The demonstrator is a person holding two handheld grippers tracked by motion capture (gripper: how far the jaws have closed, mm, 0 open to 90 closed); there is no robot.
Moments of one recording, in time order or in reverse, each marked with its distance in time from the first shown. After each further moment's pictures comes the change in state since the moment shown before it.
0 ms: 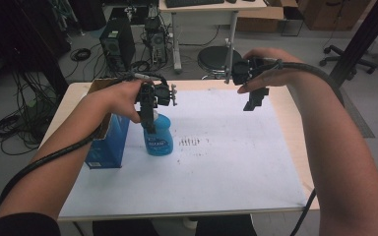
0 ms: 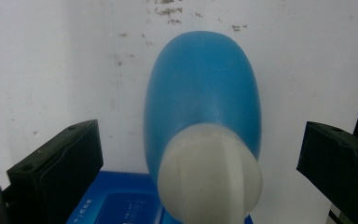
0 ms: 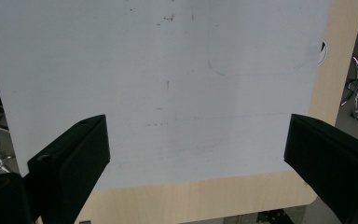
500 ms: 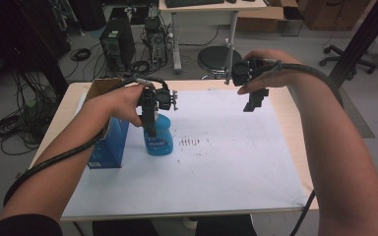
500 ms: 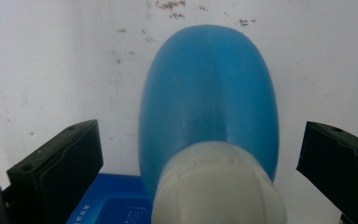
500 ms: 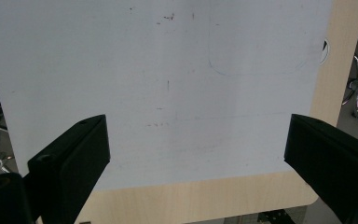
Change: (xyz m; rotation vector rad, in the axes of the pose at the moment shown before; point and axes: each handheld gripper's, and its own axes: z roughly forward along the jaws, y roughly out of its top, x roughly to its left) left arm -0.001 0.000 0.015 0.019 0.016 -0.003; right arm 0.000 0.000 0.003 -0.002 0.004 0.004
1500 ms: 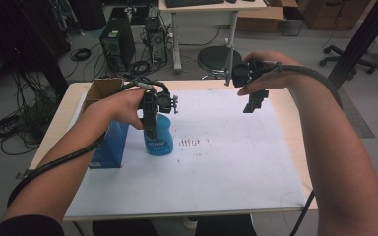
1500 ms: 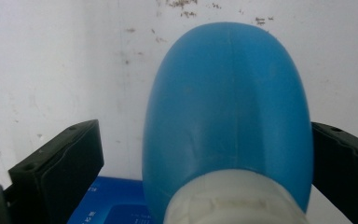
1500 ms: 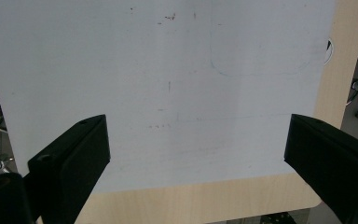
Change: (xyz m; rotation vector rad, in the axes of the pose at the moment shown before) left arm -0.002 0.001 0.011 0.001 0.047 0.011; right arm 0.000 -0.002 0.005 -0.005 0.007 0.005
